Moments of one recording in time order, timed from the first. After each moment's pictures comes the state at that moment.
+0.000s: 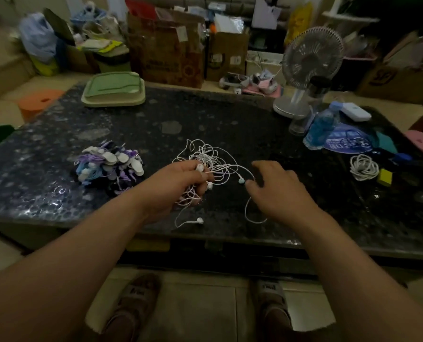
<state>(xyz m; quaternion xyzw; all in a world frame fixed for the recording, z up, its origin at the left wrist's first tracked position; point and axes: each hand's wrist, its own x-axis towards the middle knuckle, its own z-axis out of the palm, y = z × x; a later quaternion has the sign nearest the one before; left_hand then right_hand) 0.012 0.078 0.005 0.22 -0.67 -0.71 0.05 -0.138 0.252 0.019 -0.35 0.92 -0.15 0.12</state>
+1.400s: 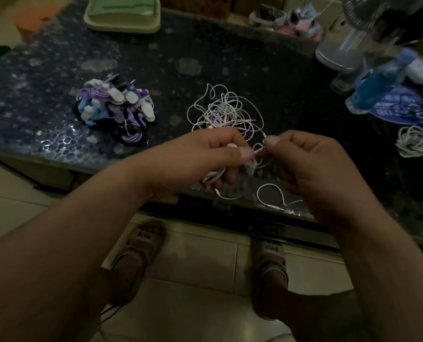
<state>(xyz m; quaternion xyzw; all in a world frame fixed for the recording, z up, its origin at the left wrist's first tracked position) 0.035 0.103 0.016 0.16 -0.74 -0.65 -0.01 -0.100 0.261 0.029 -0.29 0.72 -0.54 0.32</state>
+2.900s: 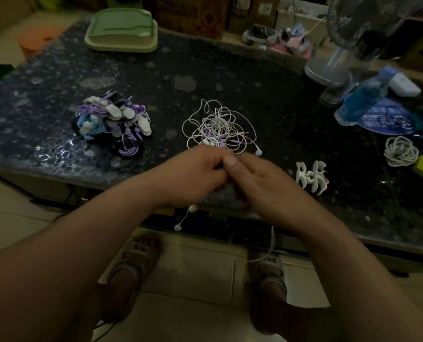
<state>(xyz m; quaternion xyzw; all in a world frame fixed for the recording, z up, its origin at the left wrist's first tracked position) 0.021 0.104 0.002 0.16 -0.85 -0.49 0.02 -0.092 0.241 0.013 -0.41 0.80 -0.32 0.30</state>
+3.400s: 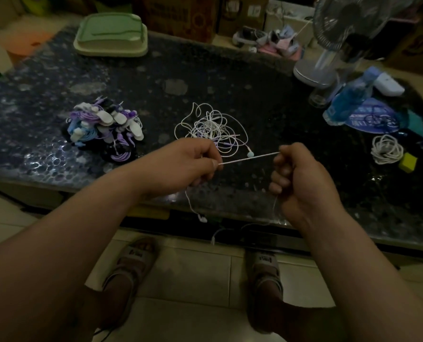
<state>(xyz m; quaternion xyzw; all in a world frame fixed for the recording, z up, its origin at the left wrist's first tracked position) 0.021 0.080 0.005 0.19 -0.83 -0.53 0.00 -0.122 0.254 0.009 0.00 0.62 -0.71 0.32</state>
